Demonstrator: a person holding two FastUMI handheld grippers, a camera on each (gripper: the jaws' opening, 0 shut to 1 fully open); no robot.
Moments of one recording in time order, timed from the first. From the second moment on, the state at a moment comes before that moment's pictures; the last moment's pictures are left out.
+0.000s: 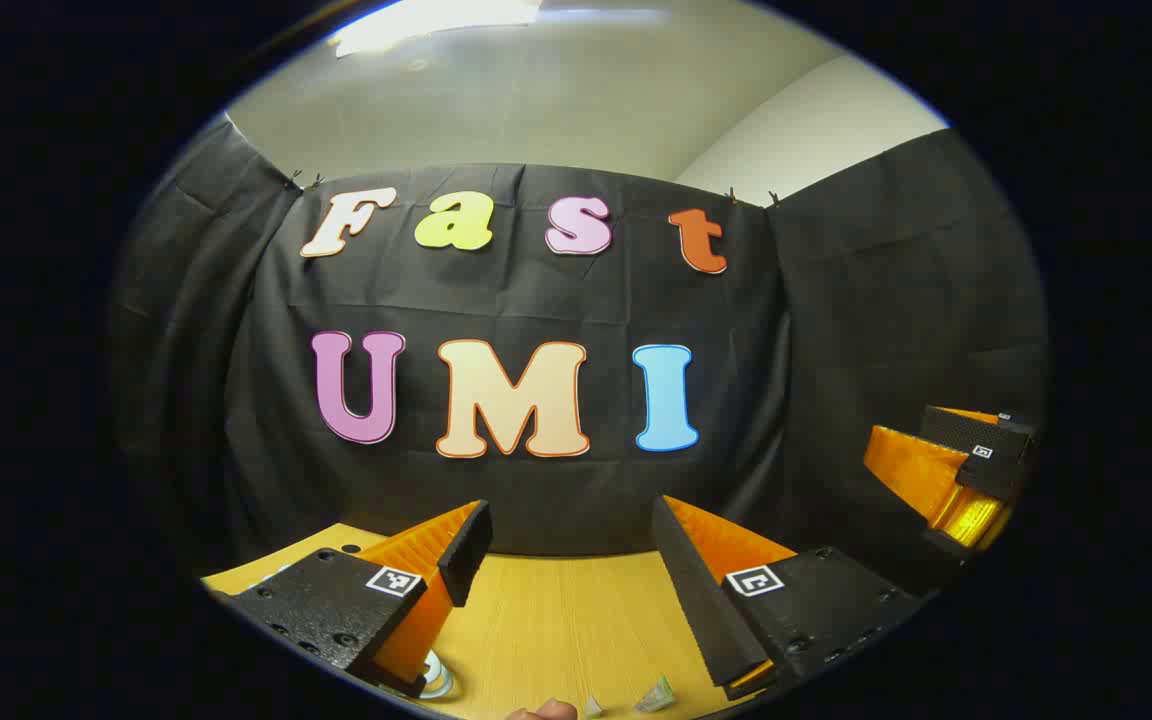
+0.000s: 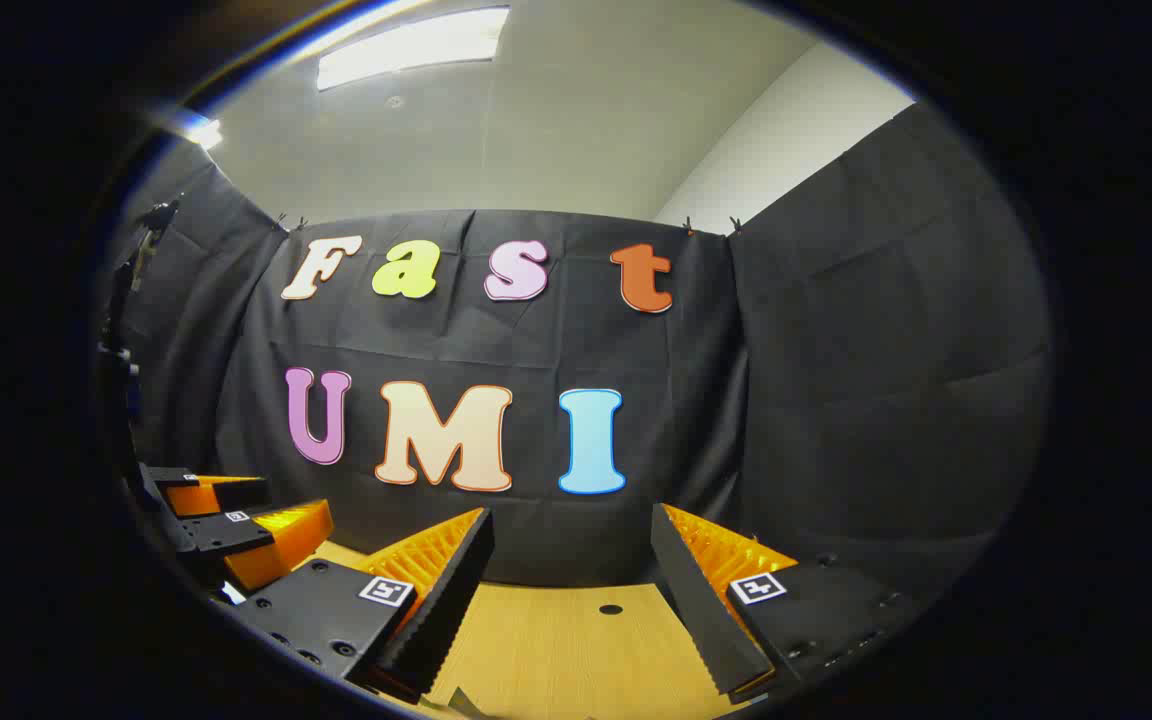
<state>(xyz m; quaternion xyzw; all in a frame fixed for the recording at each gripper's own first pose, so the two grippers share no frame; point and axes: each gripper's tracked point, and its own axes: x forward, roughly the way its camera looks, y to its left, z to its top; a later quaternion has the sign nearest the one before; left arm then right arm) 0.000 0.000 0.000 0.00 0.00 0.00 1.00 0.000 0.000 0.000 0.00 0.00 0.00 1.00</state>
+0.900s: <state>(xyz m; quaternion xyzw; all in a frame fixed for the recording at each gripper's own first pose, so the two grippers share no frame) 0.006 0.129 -0.153 0.03 0.17 0.12 0.98 0.056 0.081 -0.039 0.01 -0.02 0.09 1.00</state>
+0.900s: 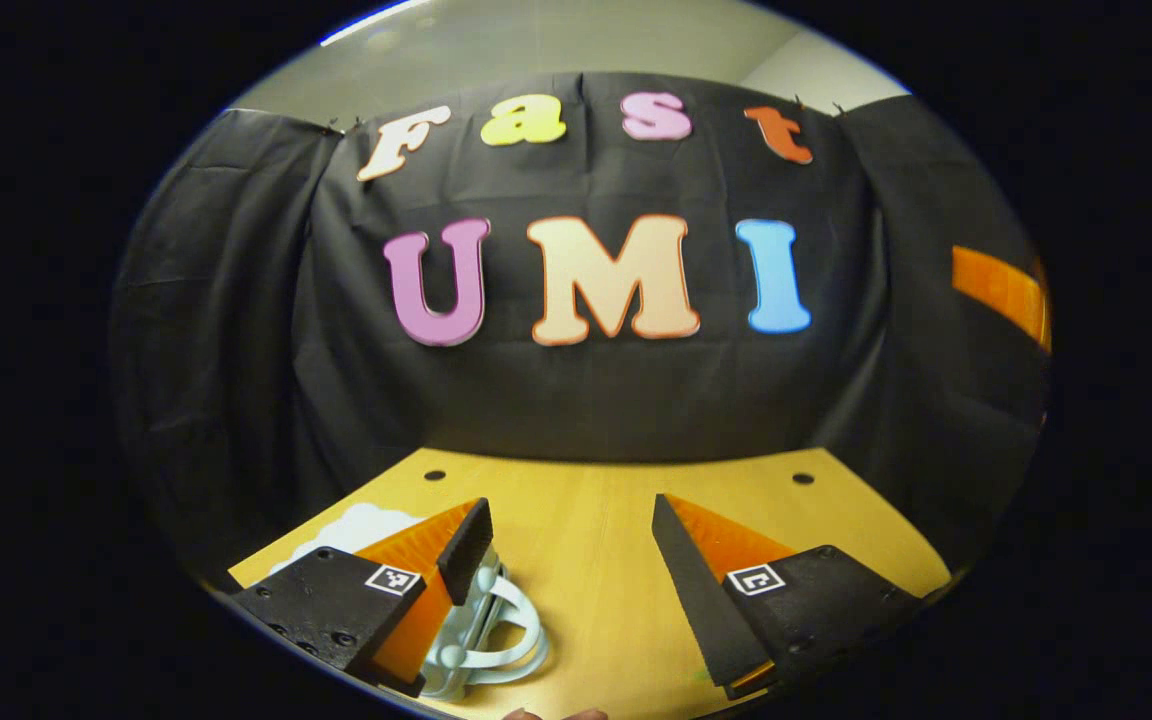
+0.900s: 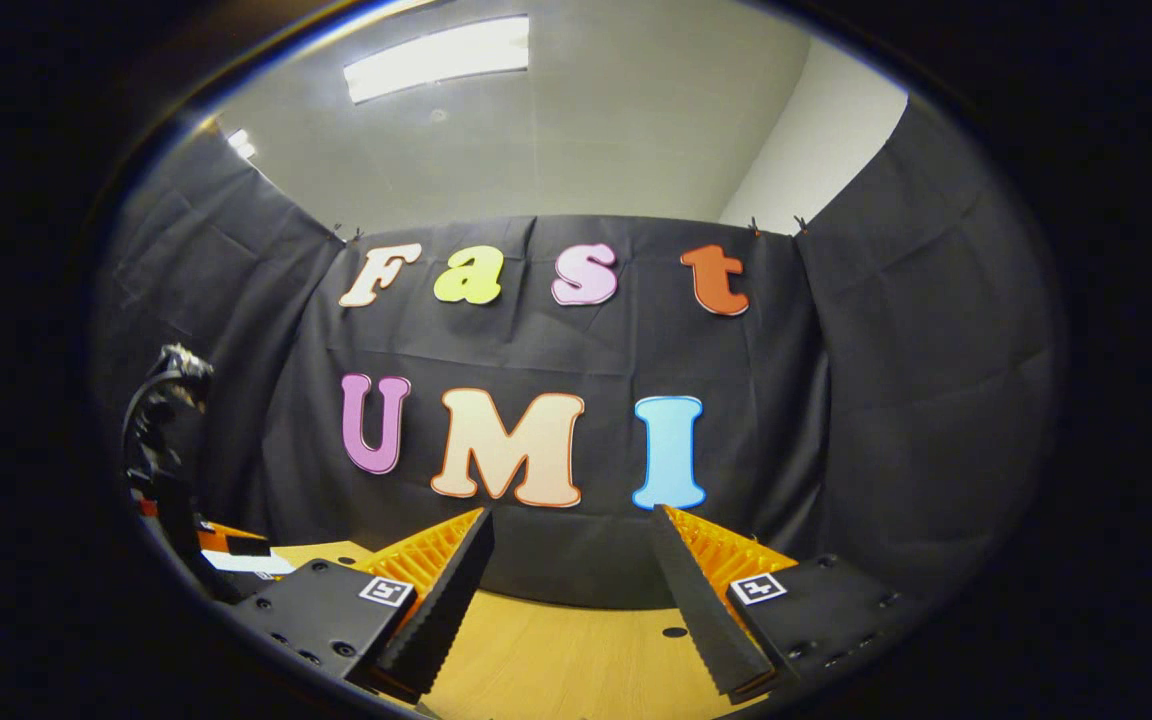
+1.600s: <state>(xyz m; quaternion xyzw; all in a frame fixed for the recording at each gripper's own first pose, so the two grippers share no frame) -0.010 0.159 -0.328 -0.01 0.42 0.10 0.90 0.082 0.069 -0.098 -0.04 0.07 0.02 1.00</state>
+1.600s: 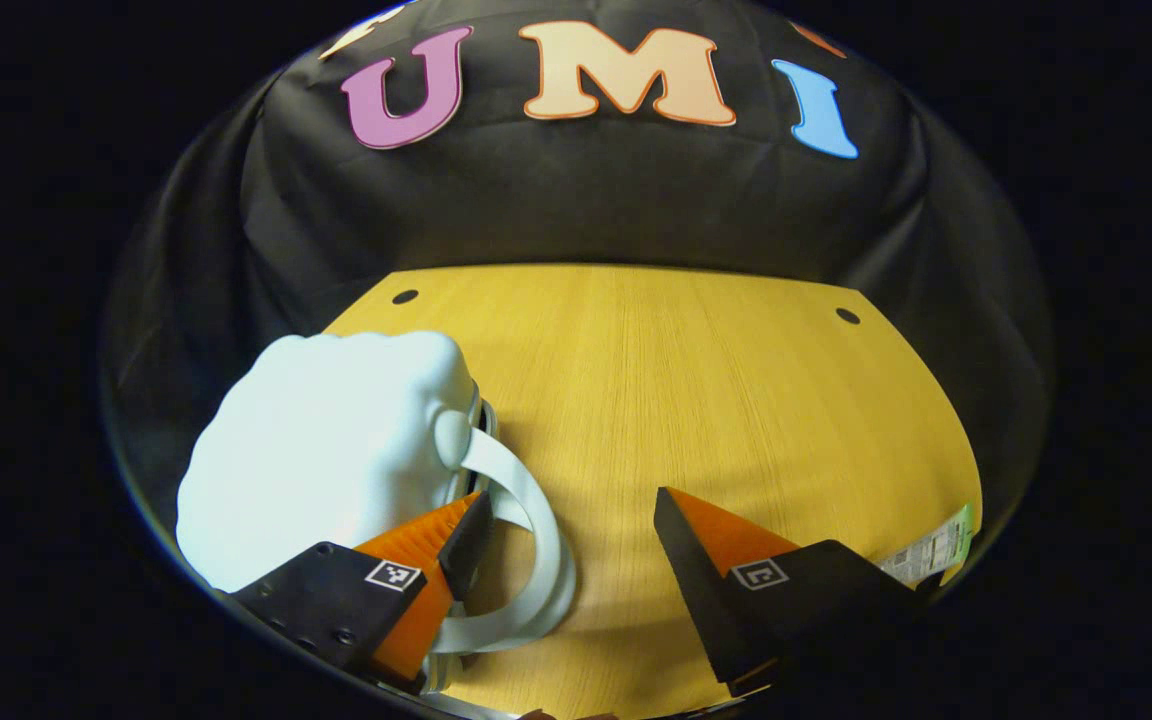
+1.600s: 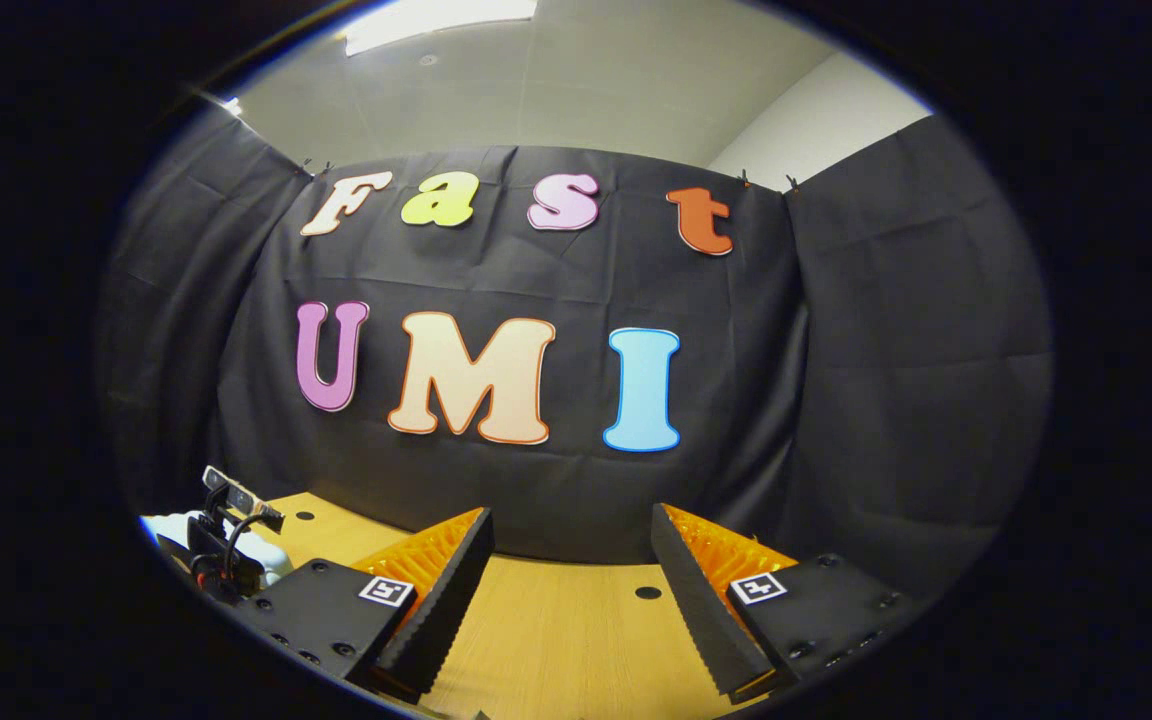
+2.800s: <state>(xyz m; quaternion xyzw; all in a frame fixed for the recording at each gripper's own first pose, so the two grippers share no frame) -0.016 0.181 -0.277 -0.01 0.47 0.09 0.88 0.044 0.076 -0.106 -0.01 0.05 0.11 0.99</state>
